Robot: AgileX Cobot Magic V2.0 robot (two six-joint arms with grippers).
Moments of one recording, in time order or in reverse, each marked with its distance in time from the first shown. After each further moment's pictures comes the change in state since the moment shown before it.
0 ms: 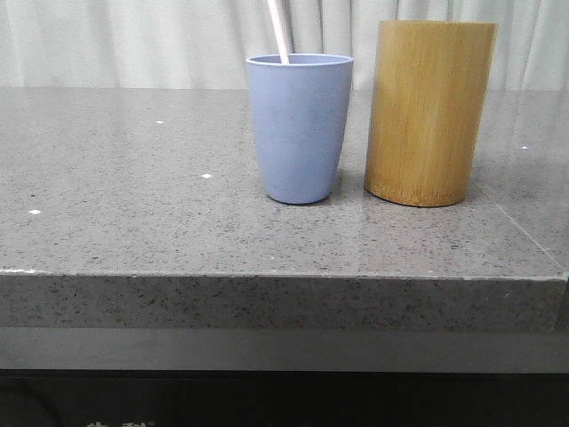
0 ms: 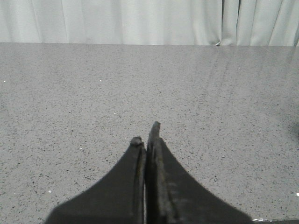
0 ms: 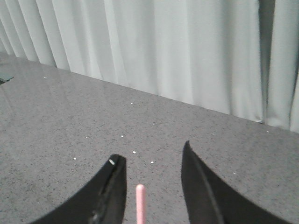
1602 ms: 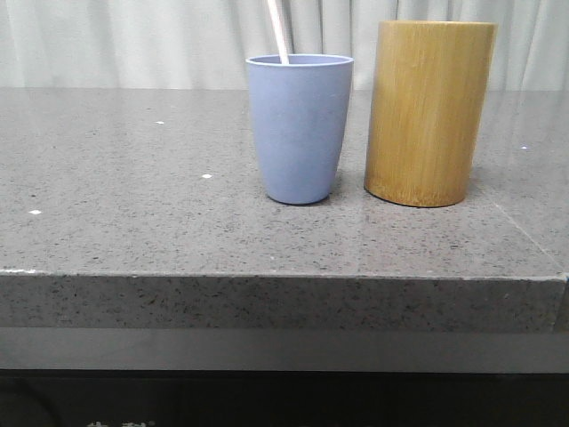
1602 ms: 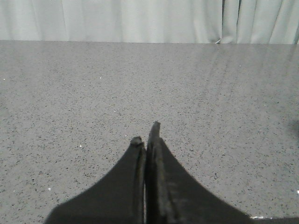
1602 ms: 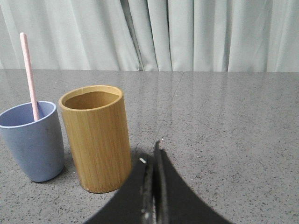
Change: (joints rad) left arm 0.000 0.000 0.006 0.000 0.000 -0.002; right arm -0.333 -1.110 1.073 -0.007 -0.073 0.000
